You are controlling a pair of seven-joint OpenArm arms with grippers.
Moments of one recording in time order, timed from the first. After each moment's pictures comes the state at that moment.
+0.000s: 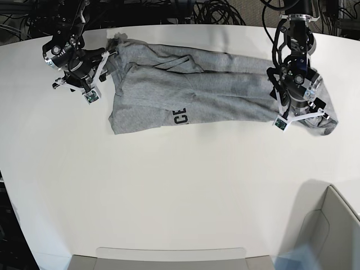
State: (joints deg) left arm 7.9 -16.6 -5.9 107.0 17.0 -27.7 67.1; right arm -16.2 1.0 19.7 111.7 -0.7 44.7 -61.9
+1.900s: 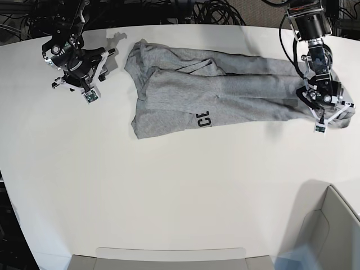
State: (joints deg) left arm -0.3 -18.5 -21.4 85.5 16.9 -21.7 62.0; right arm -16.4 1.0 19.9 111.7 -0.7 44.7 -61.8
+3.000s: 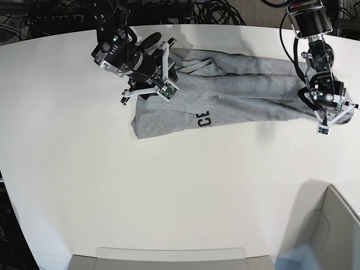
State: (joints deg) left arm 0.8 -18.5 -21.4 91.7 16.8 -21.6 67.6; right arm -15.9 -2.6 -10.1 118.3 -1.1 44.7 -62.3
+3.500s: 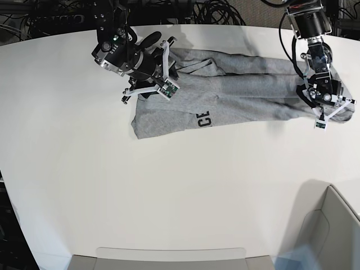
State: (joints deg) left arm 0.4 -18.4 -21.4 86.0 16.8 -21.7 67.0; right arm -16.1 -2.7 -10.1 118.2 -0.9 44.7 -62.3
